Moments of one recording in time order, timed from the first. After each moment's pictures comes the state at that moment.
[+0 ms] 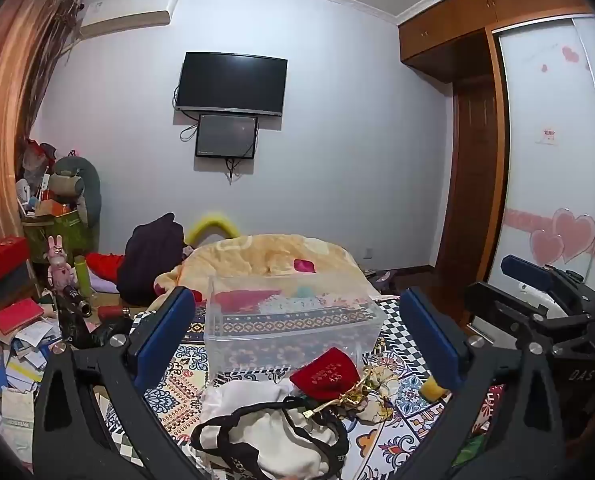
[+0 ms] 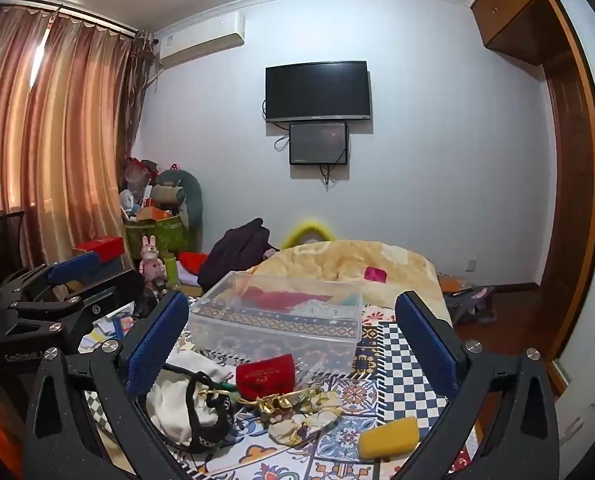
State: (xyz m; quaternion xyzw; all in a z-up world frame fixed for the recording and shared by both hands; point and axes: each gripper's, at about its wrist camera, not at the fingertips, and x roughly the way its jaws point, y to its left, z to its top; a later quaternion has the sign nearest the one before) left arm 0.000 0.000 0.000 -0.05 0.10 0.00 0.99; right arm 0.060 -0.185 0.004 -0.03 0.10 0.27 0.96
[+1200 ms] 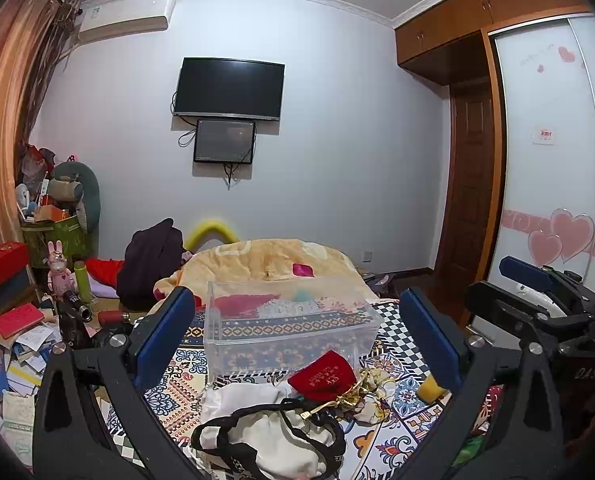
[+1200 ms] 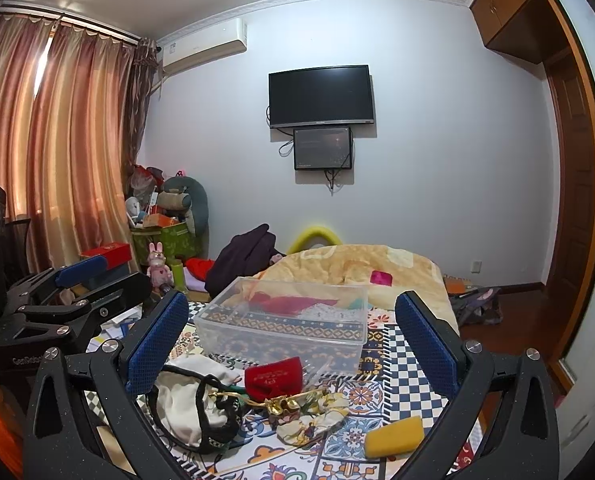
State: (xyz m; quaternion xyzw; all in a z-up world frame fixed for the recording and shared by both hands) left arm -0.004 -0.007 0.006 -0.04 0.09 0.00 1.00; right arm 0.053 -0.188 0.008 -0.02 0.10 0.28 0.95
